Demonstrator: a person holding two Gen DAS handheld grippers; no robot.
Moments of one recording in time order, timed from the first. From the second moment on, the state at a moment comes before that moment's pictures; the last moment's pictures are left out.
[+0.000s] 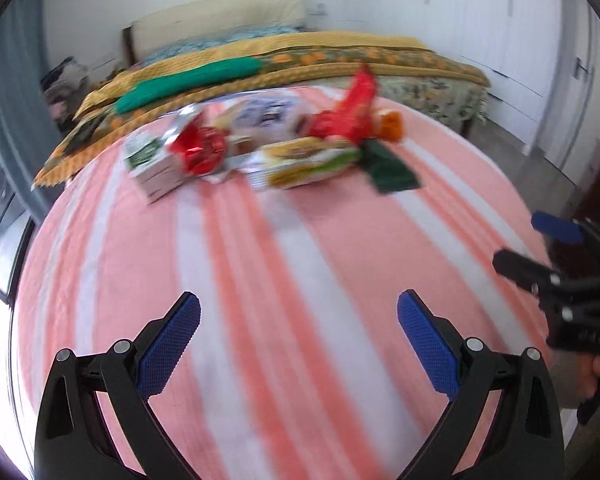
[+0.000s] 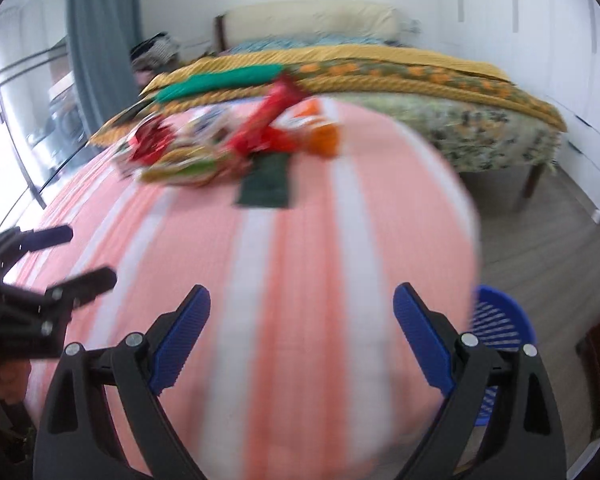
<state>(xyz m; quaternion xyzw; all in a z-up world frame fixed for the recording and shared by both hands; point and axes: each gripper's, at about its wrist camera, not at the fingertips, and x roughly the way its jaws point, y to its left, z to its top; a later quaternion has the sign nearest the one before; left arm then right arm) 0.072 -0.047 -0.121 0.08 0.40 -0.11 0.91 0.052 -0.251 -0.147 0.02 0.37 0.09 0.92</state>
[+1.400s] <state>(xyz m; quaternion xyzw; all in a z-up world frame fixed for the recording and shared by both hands) 0.208 0.075 -0.128 0.01 0.42 -0.02 0.91 0.089 -0.174 -0.168 -0.01 0.43 0.11 0.90</state>
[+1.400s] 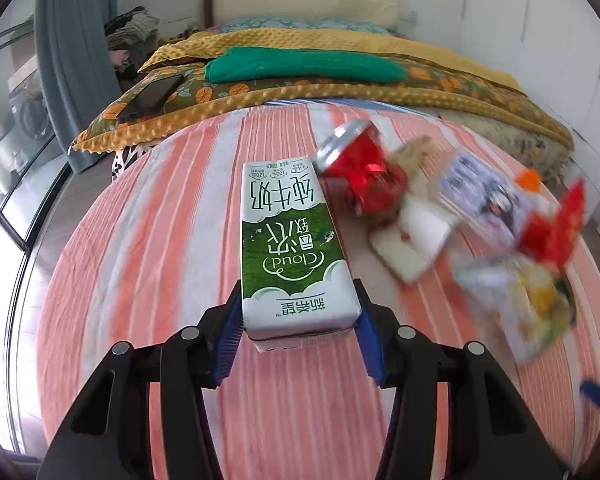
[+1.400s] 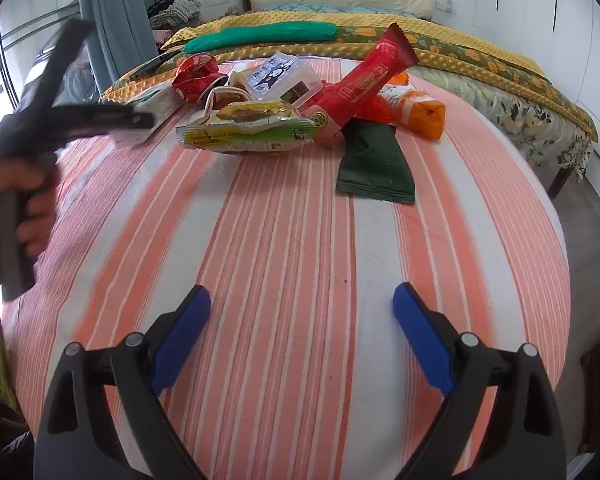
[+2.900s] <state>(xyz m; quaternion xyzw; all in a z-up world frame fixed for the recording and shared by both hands) 0.117 0.076 -0.153 0.04 0.45 -0.05 0.89 0.091 -0.177 -0.168 0.01 0.43 0.08 0.90</state>
